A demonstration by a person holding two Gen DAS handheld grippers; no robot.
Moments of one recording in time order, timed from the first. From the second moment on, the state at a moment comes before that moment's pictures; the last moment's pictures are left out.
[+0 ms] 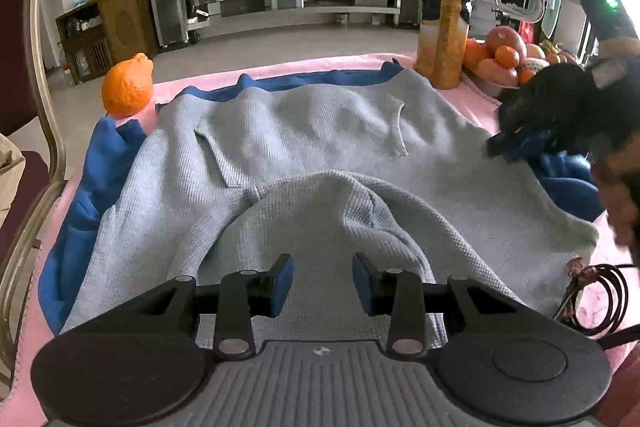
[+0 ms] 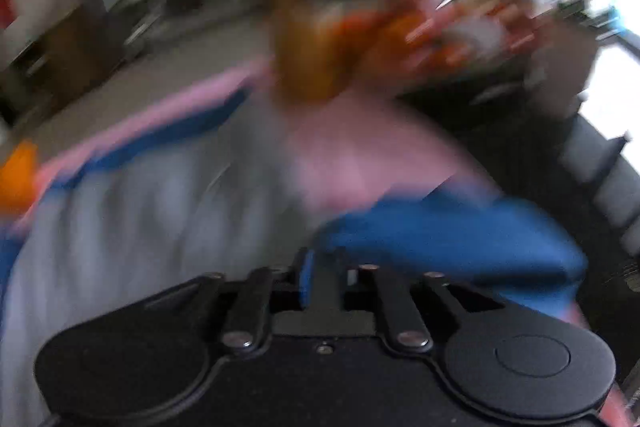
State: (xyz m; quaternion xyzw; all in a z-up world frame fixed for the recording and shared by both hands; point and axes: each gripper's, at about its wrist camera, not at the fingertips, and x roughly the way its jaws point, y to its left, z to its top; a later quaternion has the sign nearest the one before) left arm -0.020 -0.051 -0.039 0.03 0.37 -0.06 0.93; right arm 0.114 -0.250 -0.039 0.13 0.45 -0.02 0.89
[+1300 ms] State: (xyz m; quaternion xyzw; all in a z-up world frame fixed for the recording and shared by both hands) left arm -0.026 -0.093 -0.040 0.05 0.39 -0.09 0.92; right arm 0.156 -0.431 -0.019 0.15 0.30 -0.11 0.94
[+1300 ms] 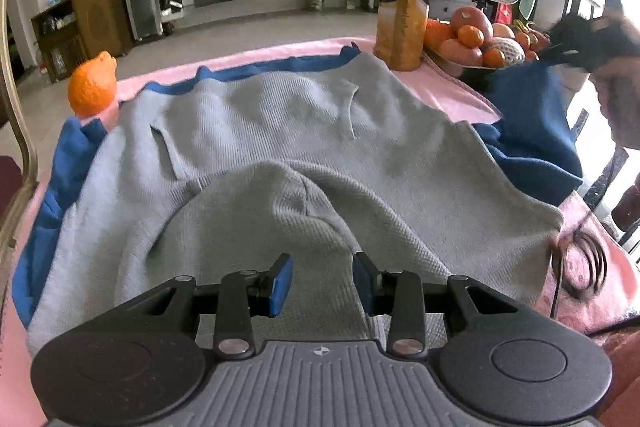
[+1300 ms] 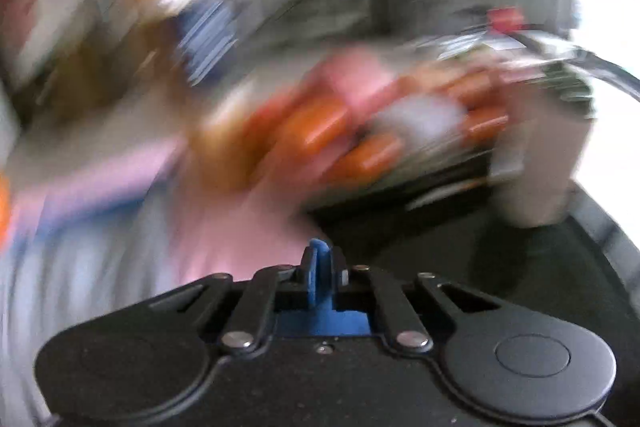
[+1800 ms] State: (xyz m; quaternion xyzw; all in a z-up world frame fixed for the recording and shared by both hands) left arm -0.034 -0.126 -0.044 0.07 0.40 -0.13 0.91; right arm 0.110 -0.581 -0.050 0.33 0.24 -0.29 0.87
